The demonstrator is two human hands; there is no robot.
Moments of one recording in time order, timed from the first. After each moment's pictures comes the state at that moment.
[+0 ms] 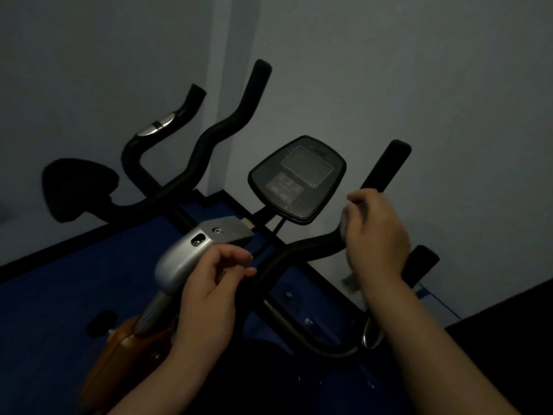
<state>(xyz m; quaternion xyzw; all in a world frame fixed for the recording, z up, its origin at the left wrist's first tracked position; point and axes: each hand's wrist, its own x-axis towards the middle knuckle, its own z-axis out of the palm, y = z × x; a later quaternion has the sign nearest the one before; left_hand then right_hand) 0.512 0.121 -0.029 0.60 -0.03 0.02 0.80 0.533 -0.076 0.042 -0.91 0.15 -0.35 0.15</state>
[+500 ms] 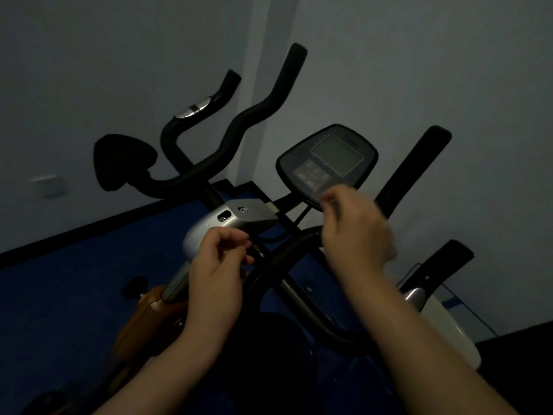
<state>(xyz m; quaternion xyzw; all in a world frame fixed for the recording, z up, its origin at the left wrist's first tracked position) 0.501 0.128 -0.033 0.62 0.06 0.09 0.78 0.533 -0.034 0.024 -0.95 0.03 -0.28 0.14</state>
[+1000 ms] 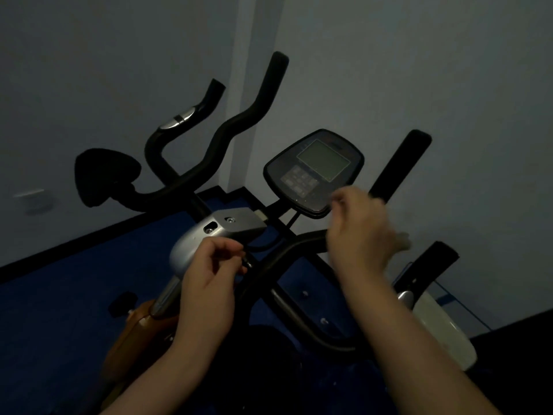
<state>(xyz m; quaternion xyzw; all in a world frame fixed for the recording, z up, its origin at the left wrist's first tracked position) 0.502 0.126 -0.032 0.65 0.03 0.07 0.76 0.537 -0.047 0.027 -0.92 0.10 -0.36 0.12</state>
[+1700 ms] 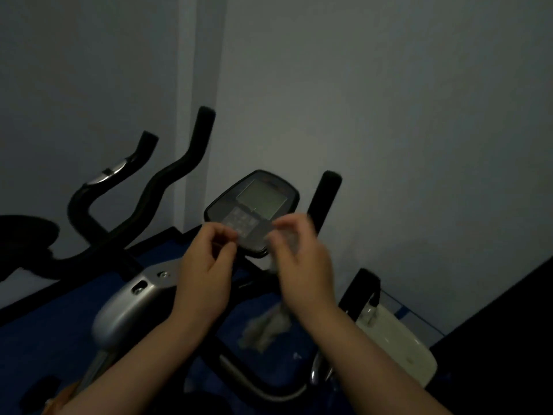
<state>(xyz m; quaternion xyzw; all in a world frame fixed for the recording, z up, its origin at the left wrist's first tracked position) 0.569 0.063 0.007 0.69 -0.14 0.11 0.70 0.529 -0.066 0.049 -0.87 0.02 -0.30 0.38</state>
